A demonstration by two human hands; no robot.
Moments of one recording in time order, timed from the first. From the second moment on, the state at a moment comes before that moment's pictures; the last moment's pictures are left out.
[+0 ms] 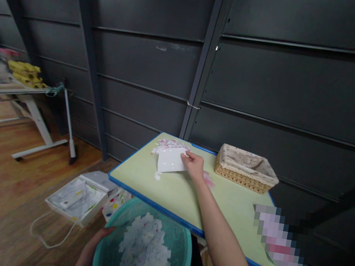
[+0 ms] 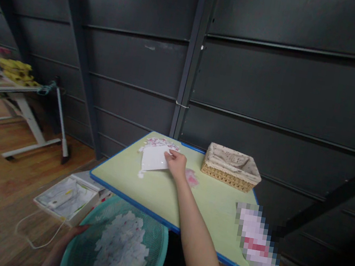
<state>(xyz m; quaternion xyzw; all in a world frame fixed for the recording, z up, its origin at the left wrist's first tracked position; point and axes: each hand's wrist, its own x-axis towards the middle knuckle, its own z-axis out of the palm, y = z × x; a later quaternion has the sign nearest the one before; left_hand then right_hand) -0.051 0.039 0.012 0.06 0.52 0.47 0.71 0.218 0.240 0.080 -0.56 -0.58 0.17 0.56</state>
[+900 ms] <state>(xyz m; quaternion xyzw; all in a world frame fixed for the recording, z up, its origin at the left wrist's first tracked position) -0.053 0.039 0.004 0.06 0.47 0.48 0.74 0.219 0.236 0.085 -0.53 -0.59 0.23 0.56</state>
